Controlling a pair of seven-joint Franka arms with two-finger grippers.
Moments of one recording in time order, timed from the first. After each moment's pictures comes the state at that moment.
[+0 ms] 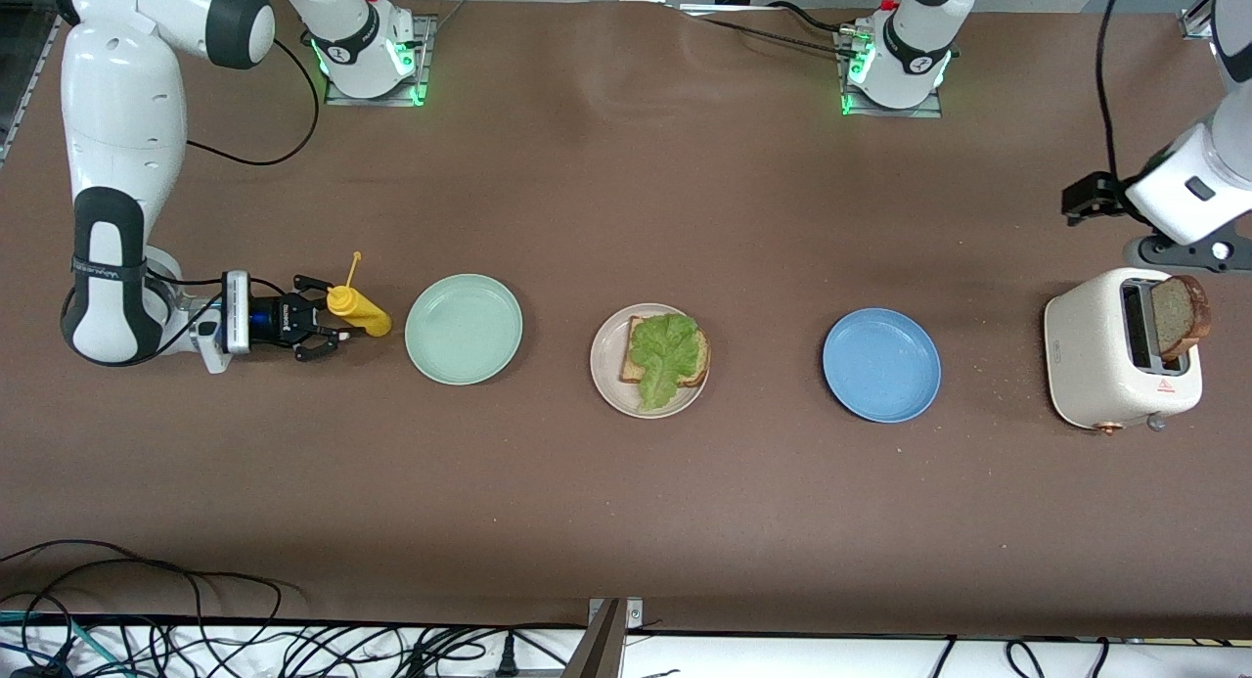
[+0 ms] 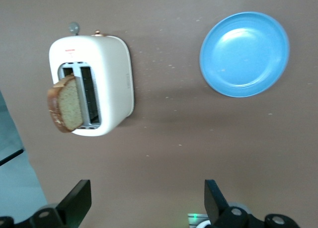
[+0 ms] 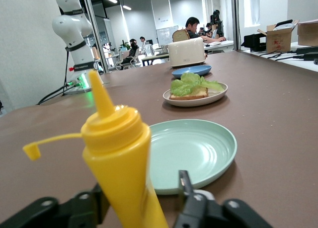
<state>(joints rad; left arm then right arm) -0.07 0.11 0.08 -1.56 0.21 1.47 0.14 0.15 0.90 -0.54 -1.73 1.36 1.24 -2.51</state>
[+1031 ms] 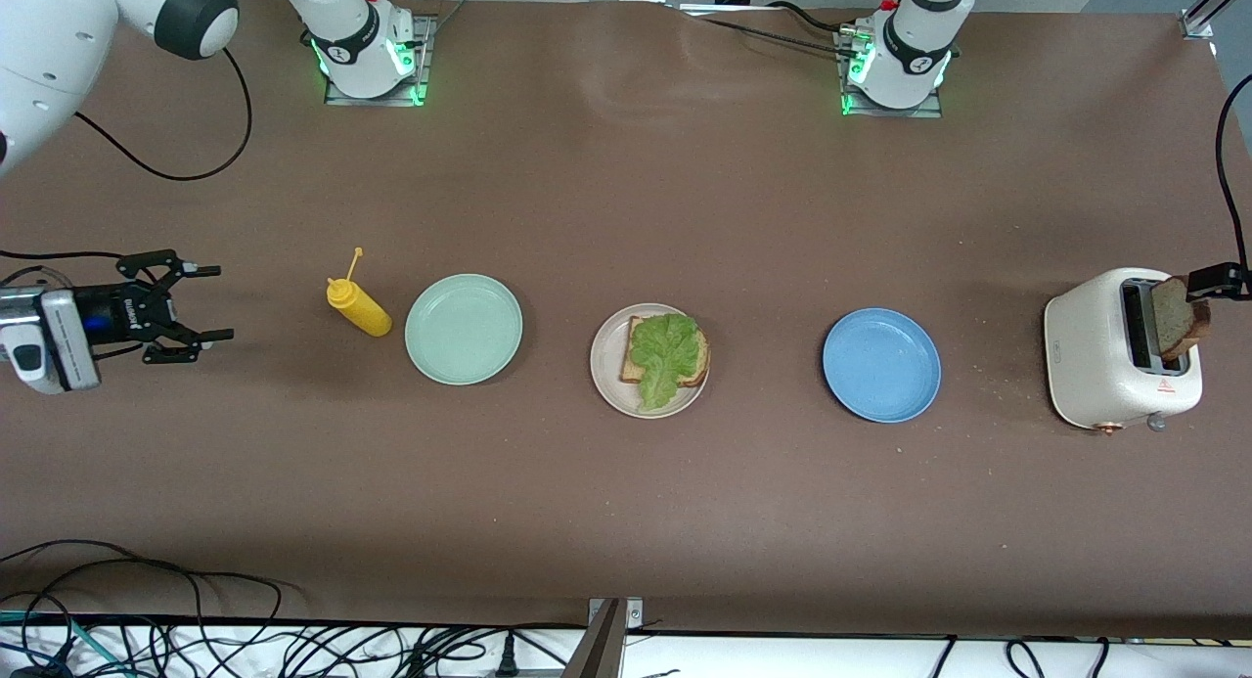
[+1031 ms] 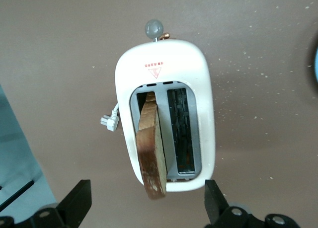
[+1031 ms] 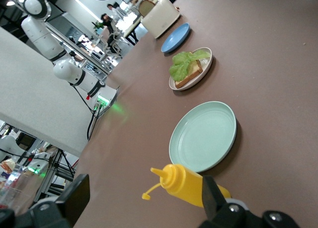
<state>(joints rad) 0.28 0.32 0.08 -1.62 0.21 1.85 0.50 0.13 0.84 -0.79 -1.27 1.25 0.95 -1.54</state>
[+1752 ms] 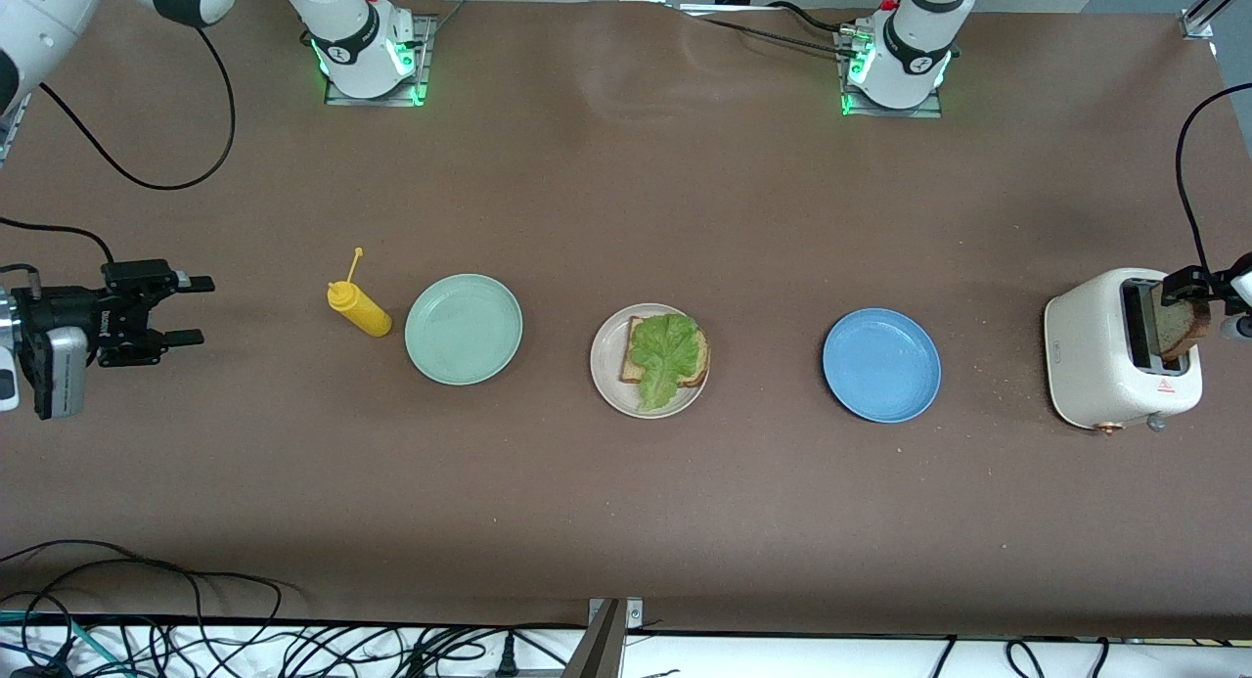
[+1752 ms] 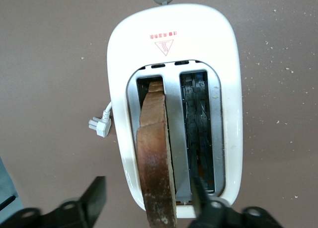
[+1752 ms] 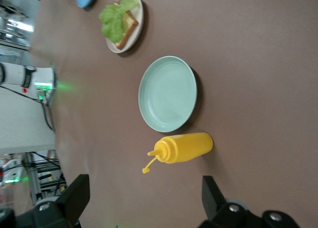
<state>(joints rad) 0.35 0.29 0.08 -1.83 0.18 2.08 0.53 0.15 0.68 -0.57 -1.13 0.79 1.19 -0.99</state>
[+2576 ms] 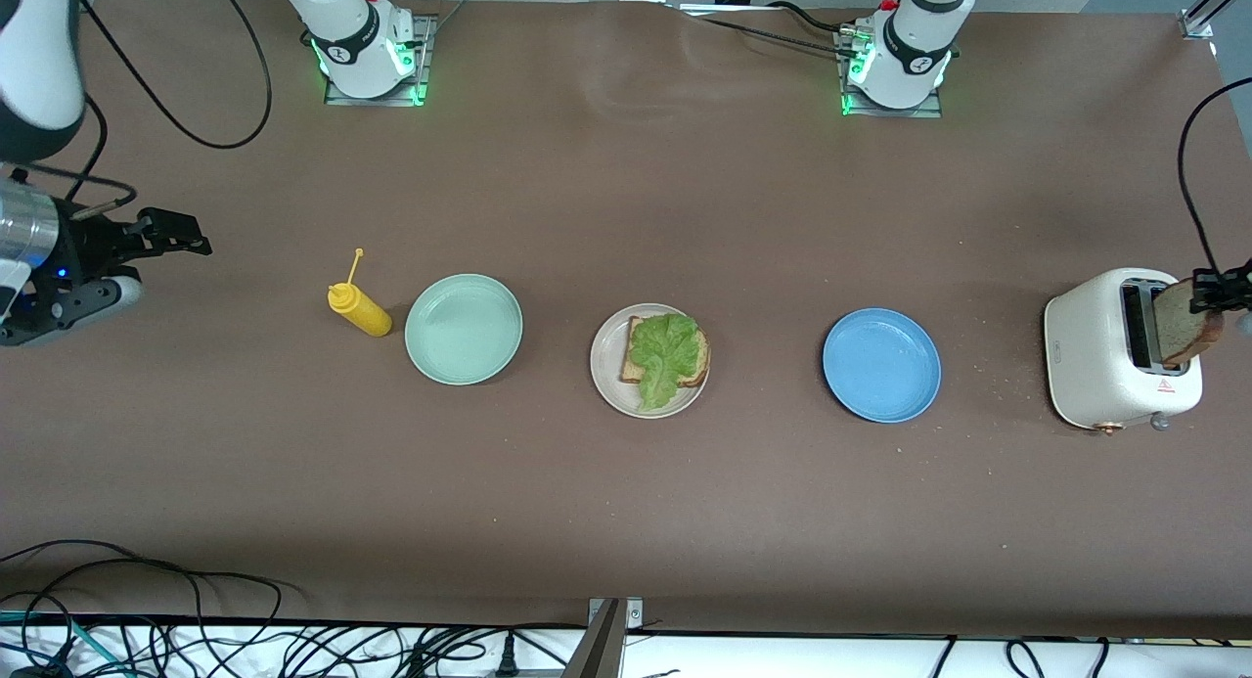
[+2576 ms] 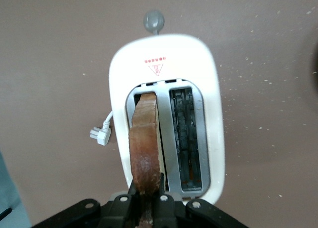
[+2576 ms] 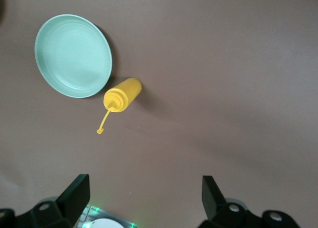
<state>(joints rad) 0.35 0.26 0.05 -1.73 0.14 1.97 0.57 0.10 0.21 -0.12 -1.51 0.02 1.53 -0.39</state>
